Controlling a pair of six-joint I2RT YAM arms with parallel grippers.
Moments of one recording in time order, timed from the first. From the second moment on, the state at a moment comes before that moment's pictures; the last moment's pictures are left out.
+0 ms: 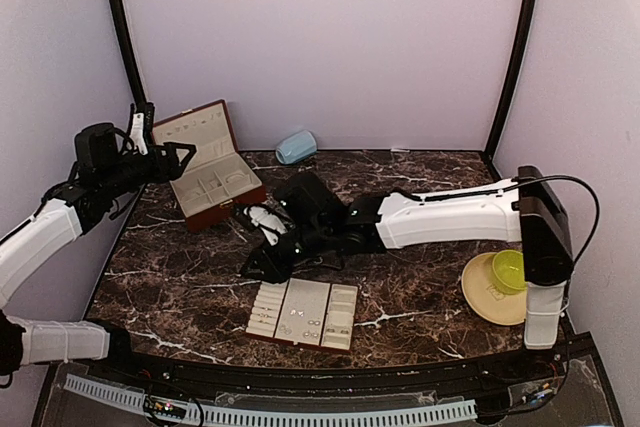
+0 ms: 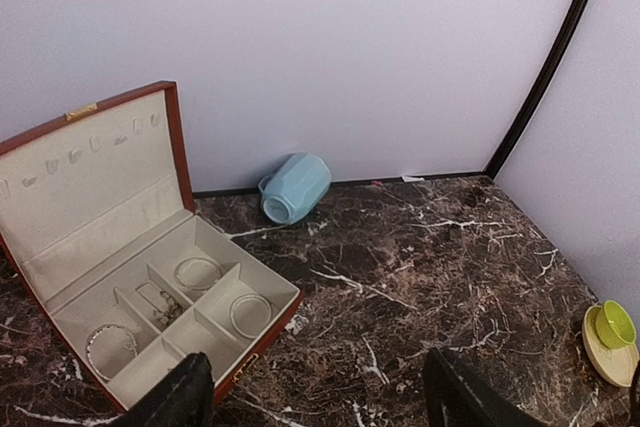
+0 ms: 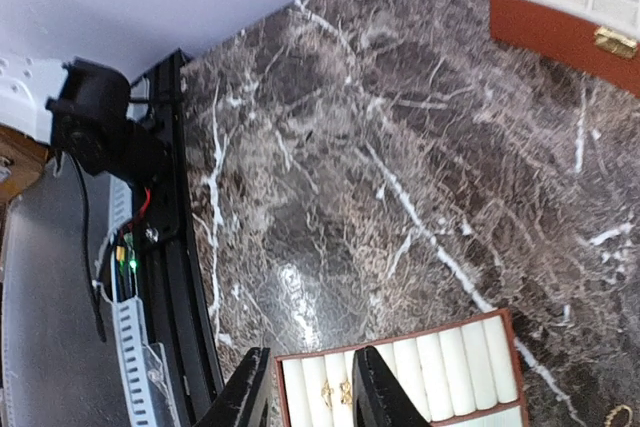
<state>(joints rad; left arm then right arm) -0.15 1.04 0.83 -0.02 0.32 -0.21 1.17 2.00 1.55 -0.23 -0.32 0.22</state>
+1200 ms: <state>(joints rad) -0.15 0.98 0.78 0.00 0.21 -0.20 1.02 2.15 1.62 -0.56 0.16 0.35</state>
